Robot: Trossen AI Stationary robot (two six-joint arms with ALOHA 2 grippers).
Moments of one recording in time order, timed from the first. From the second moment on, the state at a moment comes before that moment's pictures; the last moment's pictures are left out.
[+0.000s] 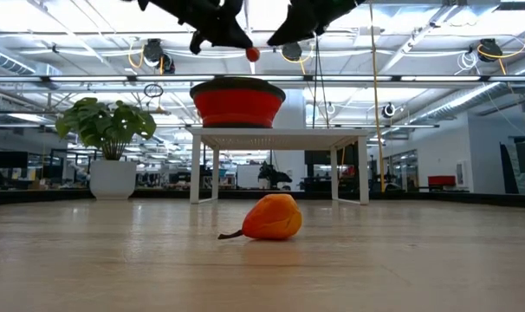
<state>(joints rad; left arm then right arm) 0.31 1.39 1.14 0.09 -0.27 -0.09 -0.18 1.45 1.24 -0.10 0.31 -0.38</state>
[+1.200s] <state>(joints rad) 0.42 1.50 1.37 -0.51 -0.02 -0.21 -0.24 1.34 1.24 -0.20 -0.32 -0.17</state>
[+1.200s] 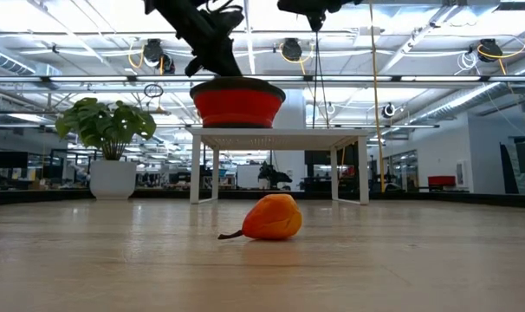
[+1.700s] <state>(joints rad) 0.45 1.52 1.37 -0.55 -0.05 -0.25 -0.24 1.33 1.24 -0.23 -0.32 -0.18</state>
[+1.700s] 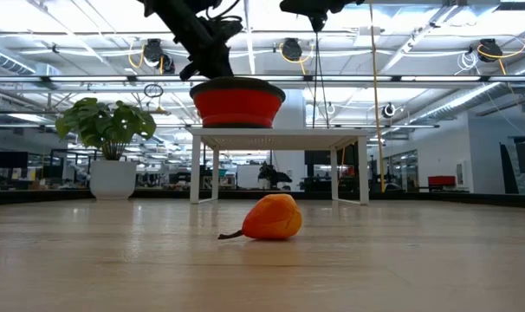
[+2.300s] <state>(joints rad) 0.44 1.52 1.37 -0.54 -0.06 -0.26 -0.24 1.33 1.24 -0.24 -0.32 -0.20</state>
